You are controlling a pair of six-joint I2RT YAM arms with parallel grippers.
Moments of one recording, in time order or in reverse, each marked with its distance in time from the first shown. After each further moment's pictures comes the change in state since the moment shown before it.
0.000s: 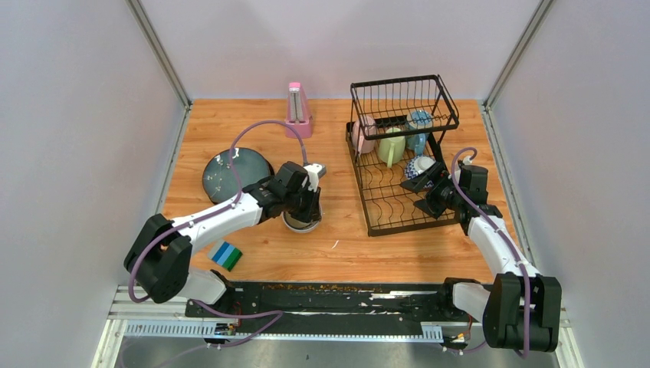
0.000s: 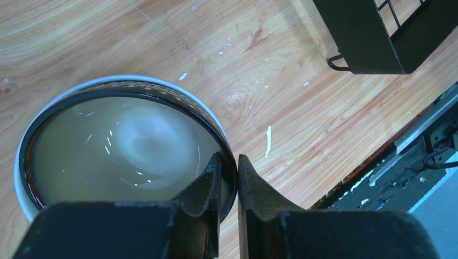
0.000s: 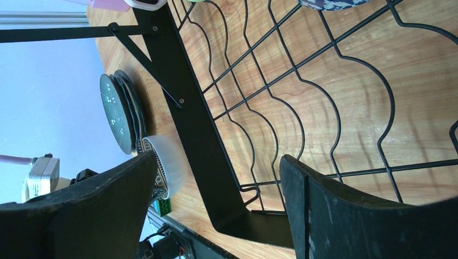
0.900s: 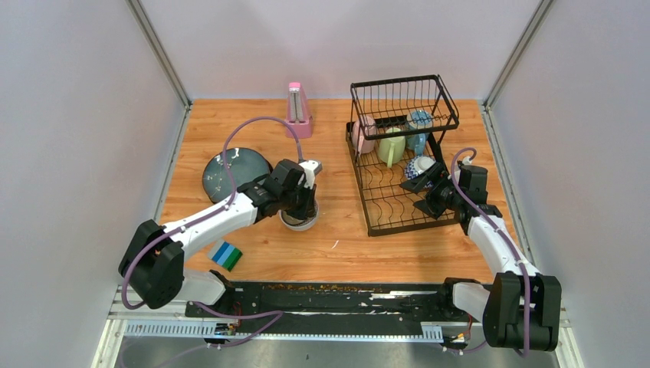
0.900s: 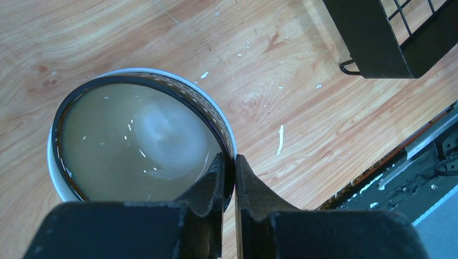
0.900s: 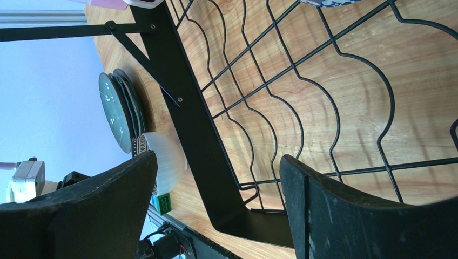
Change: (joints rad) left arm 0.001 -0.047 0.017 -0.055 -0.054 0.013; right arm 0.000 0.005 0.000 -0.006 -0.003 -0.001
